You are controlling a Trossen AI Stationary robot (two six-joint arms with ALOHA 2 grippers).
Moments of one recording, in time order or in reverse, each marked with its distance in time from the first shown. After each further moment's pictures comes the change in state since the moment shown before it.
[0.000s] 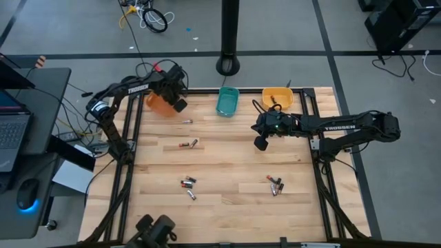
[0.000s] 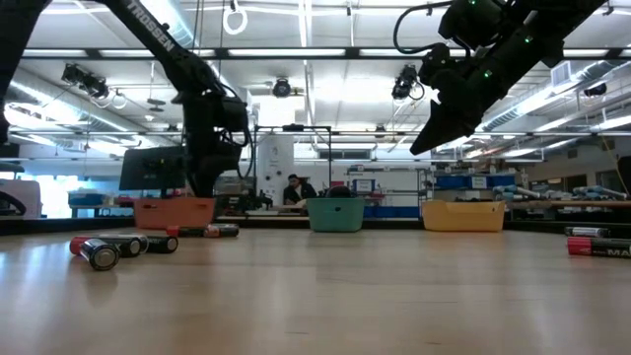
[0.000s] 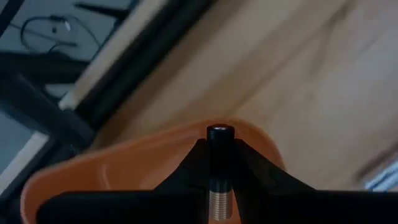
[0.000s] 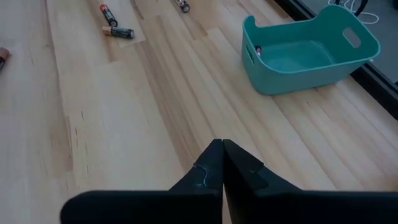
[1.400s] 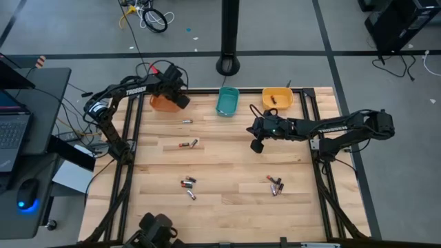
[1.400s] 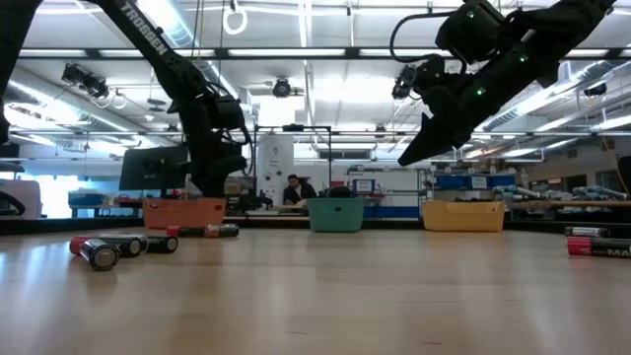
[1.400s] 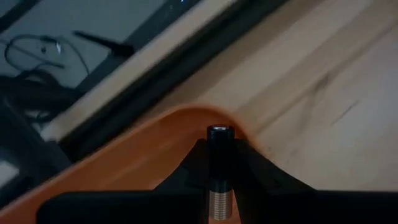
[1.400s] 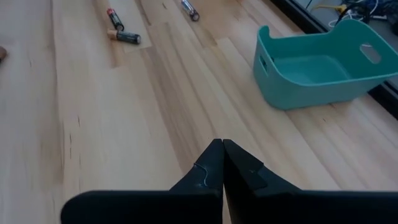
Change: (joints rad) left arm 0.018 -0.027 -0.092 0.235 0.066 -0.096; right arm 0.025 0.089 -0.072 0.225 0.023 -0.041
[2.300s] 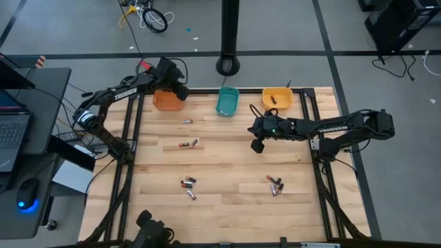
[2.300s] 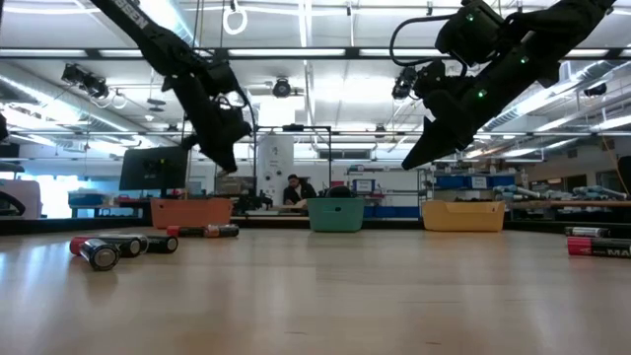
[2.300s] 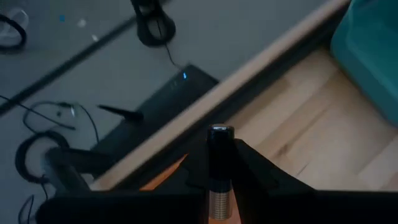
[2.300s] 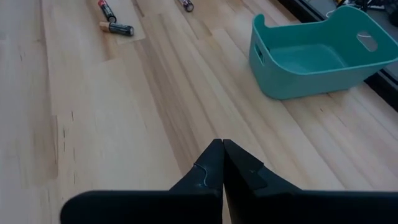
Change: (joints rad) left arm -0.002 -0.172 -0.002 0.102 0.010 0.034; right arm -0.003 -0.001 0.000 -0.028 0.007 0.018
